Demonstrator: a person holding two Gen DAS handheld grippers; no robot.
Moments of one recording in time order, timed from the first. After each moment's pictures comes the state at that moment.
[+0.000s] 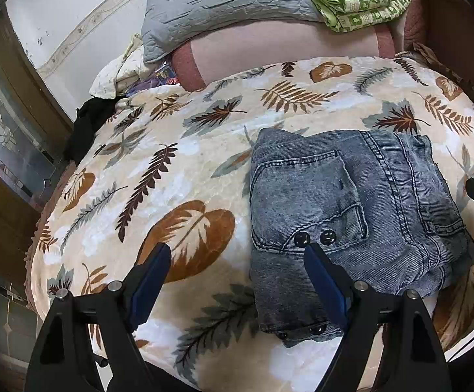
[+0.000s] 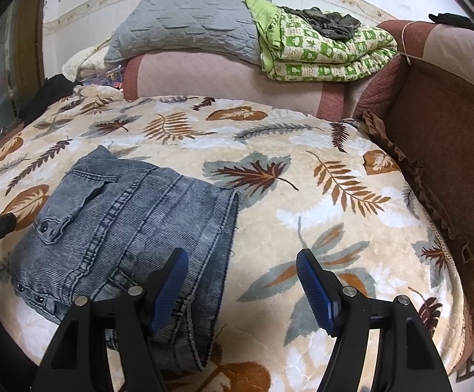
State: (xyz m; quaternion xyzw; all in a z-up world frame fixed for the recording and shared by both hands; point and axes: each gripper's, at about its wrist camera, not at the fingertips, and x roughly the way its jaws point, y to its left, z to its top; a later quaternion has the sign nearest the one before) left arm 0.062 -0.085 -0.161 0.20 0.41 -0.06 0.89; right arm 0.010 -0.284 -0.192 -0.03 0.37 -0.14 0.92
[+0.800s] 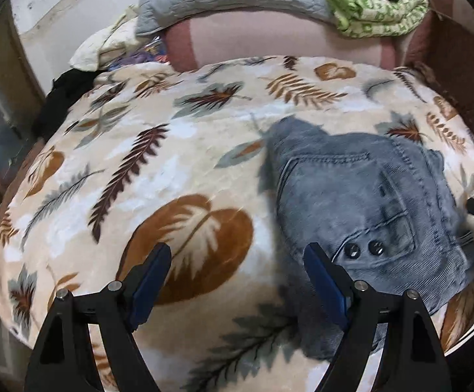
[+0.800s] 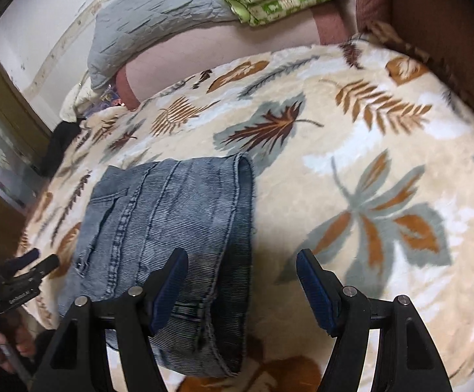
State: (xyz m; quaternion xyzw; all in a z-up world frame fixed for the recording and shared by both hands) left arm 0.113 -0.033 -0.185 0.13 0.44 -0.13 0.88; right arm 0.028 -0.335 -0.224 0.21 0.42 -0.05 0.88
